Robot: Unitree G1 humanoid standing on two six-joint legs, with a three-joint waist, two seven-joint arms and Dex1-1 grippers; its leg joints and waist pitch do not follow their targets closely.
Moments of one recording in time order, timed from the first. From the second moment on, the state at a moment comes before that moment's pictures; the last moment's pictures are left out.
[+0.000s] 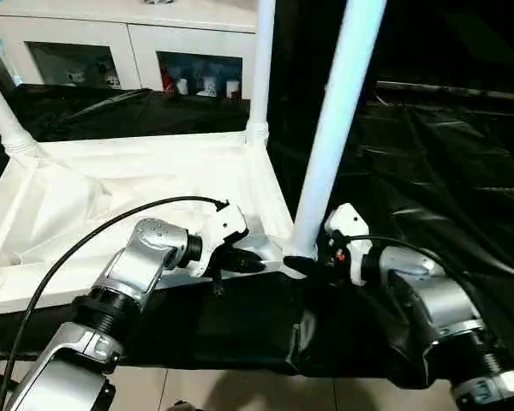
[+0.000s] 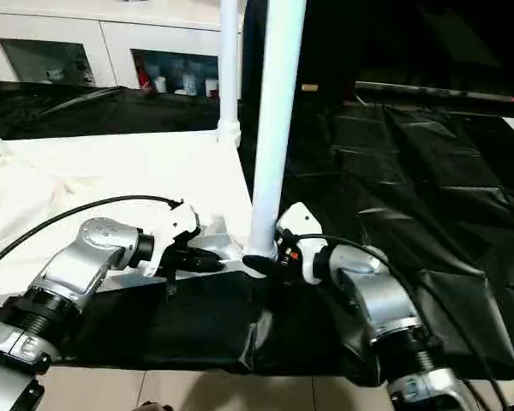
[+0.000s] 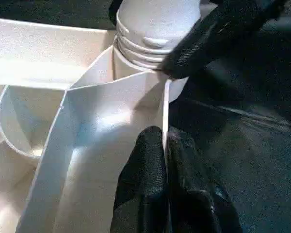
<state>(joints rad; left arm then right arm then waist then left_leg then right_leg) -0.59 0.32 -0.28 0.50 0.01 0.28 -1.12 -0.40 -0.28 0.16 0.36 0.12 0.26 0.78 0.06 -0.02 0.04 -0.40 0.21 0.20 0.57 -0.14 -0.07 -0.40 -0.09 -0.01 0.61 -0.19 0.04</state>
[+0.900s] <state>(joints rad) -0.72 0.13 -0.27 0.72 0.09 0.25 -0.78 -0.50 -0.13 0.05 0.54 0.08 0.25 0.42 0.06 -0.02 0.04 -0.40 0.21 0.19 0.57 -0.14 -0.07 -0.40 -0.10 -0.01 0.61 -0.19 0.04</state>
